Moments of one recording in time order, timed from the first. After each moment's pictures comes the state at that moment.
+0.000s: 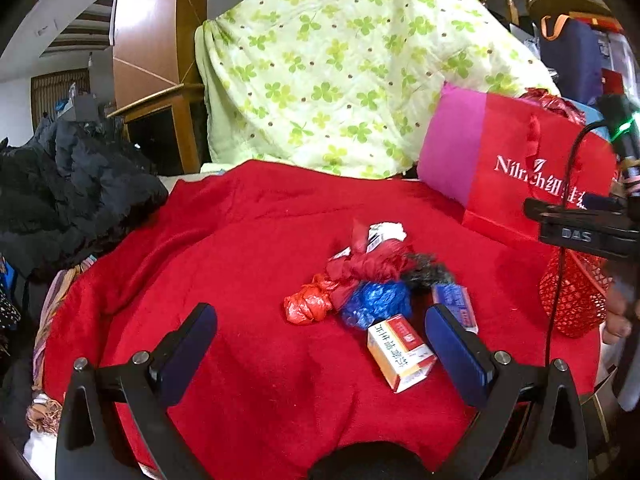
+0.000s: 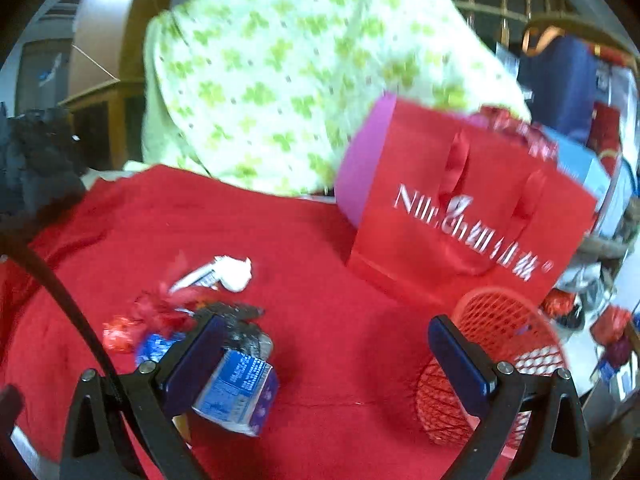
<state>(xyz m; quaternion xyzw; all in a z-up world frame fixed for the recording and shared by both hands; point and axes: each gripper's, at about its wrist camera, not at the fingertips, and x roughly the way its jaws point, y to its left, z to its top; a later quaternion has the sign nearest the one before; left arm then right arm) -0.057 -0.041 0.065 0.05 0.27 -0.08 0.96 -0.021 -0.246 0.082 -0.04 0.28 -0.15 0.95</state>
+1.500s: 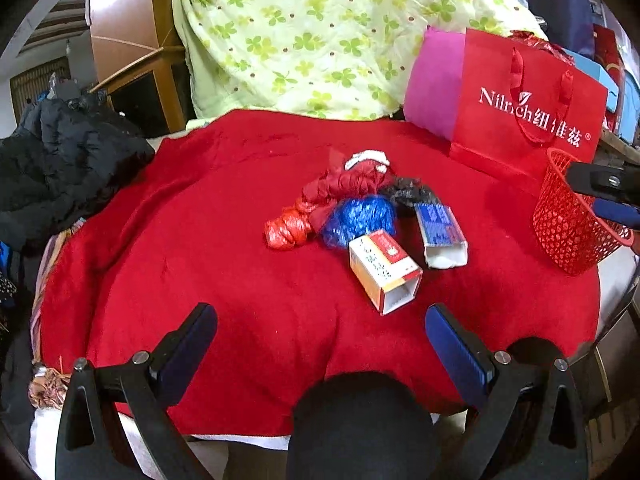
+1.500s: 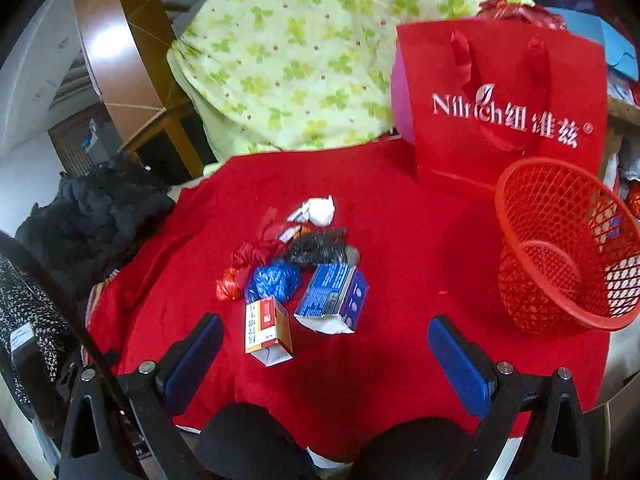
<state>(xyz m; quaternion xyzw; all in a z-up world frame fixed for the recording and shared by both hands) -0.083 -0.051 0.013 0.08 0.36 -0.09 0.92 -0.087 -0.275 0.047 0.17 0.35 0.01 0.92</state>
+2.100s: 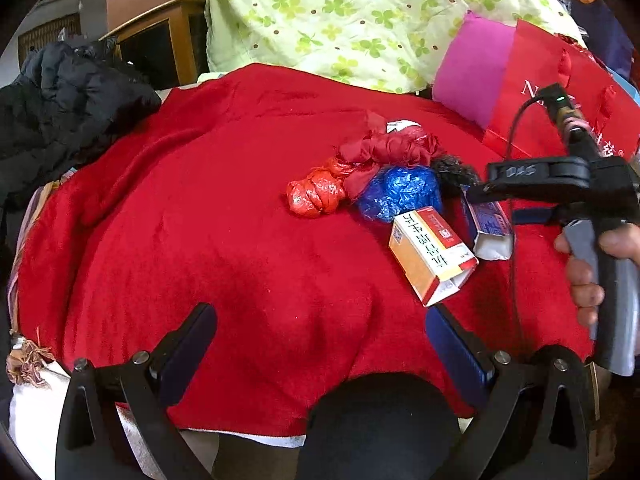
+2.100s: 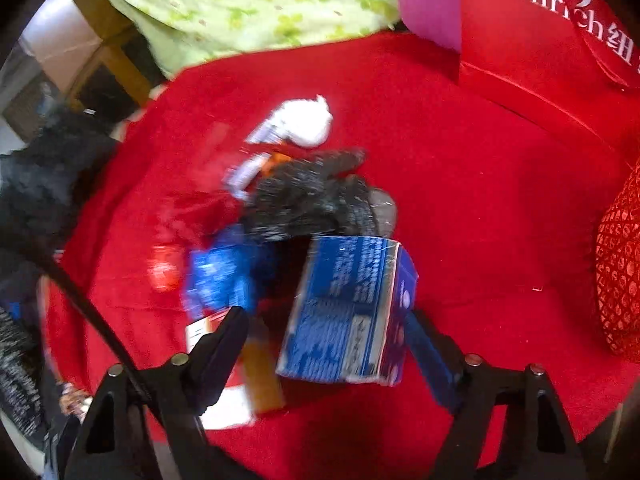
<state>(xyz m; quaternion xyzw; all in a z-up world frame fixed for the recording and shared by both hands) -0.038 -0.018 -0.024 0.03 0.41 -0.08 0.91 0.082 -0.246 -0.059 0.17 0.51 -0.03 0.84</state>
